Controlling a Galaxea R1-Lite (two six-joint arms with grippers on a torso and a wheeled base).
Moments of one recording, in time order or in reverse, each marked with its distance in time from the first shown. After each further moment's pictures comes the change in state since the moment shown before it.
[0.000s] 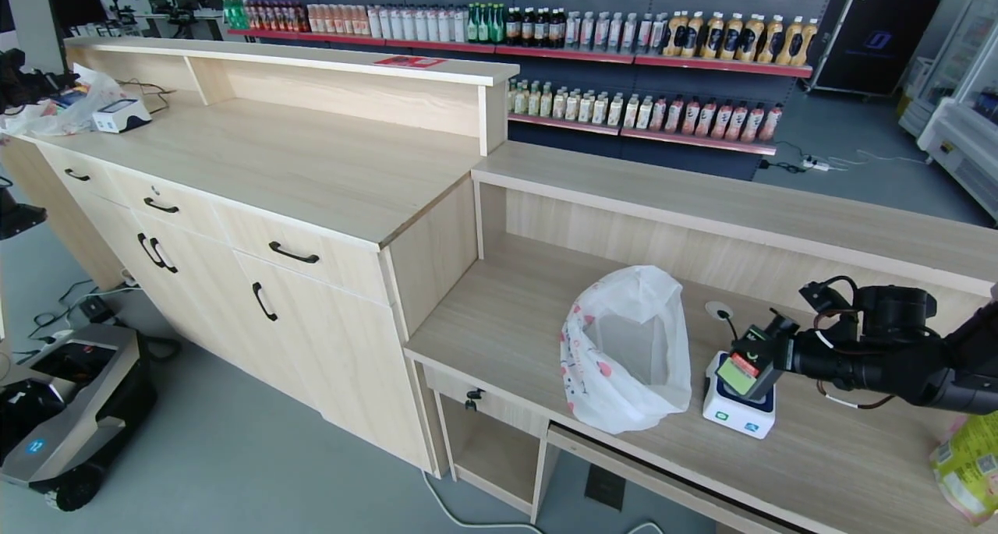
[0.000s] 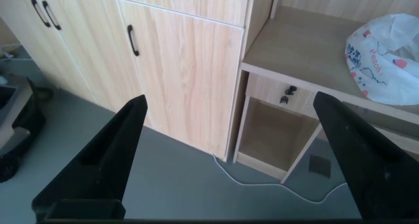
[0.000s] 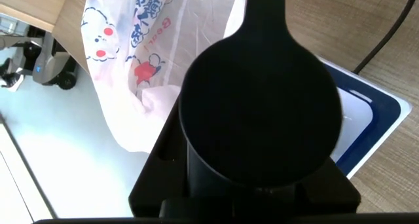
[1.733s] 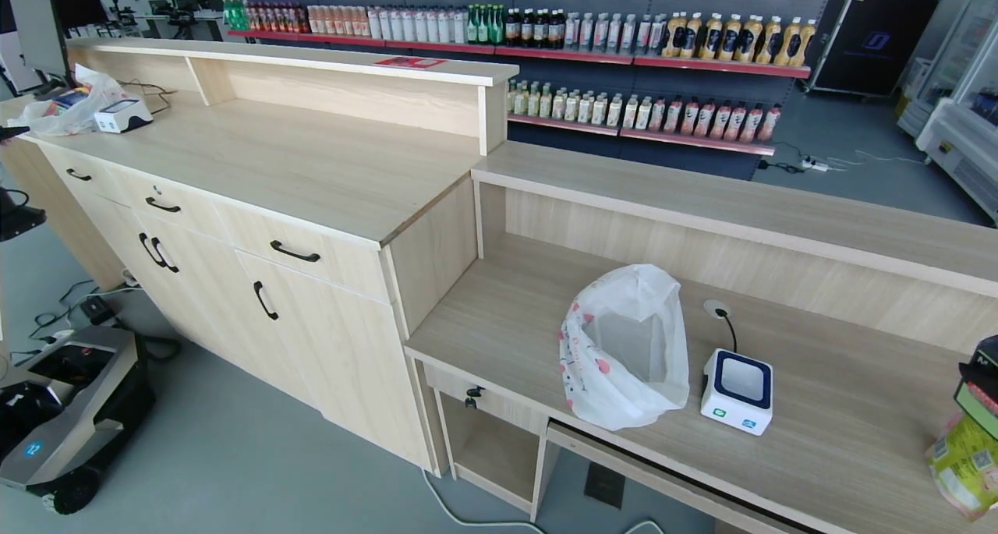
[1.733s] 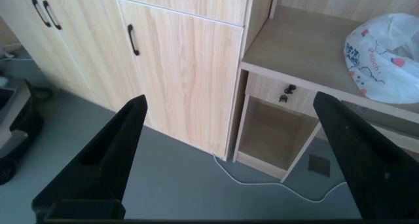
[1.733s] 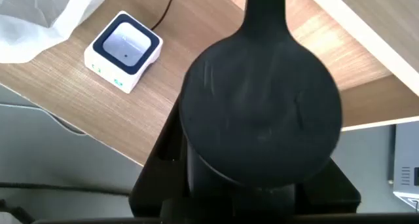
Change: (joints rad) left arm 0.000 0.000 0.000 0.000 0.000 0.000; right arm -0.309 -0.899 0.501 0.171 -0.322 -0.675
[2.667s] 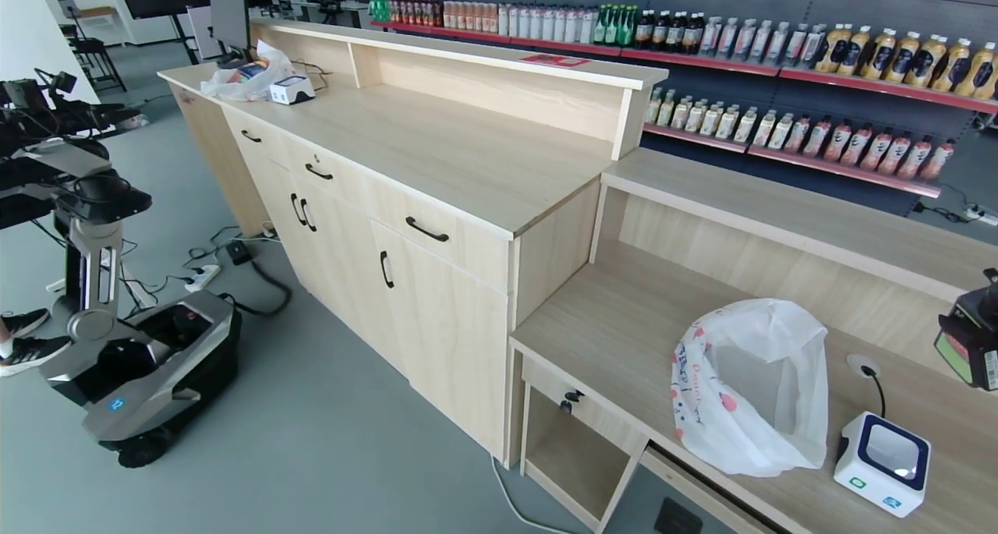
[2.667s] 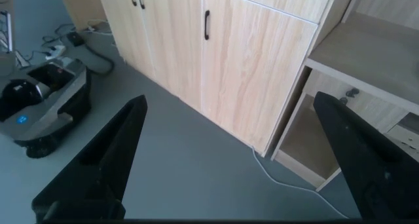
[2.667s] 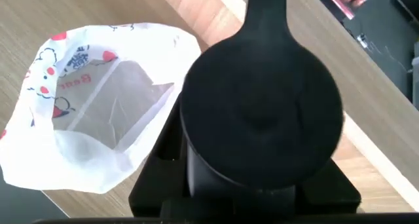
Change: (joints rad) left arm 0.000 0.000 0.000 0.000 0.000 0.000; right arm 0.064 0.195 -0.027 -0.336 -0.076 0.057
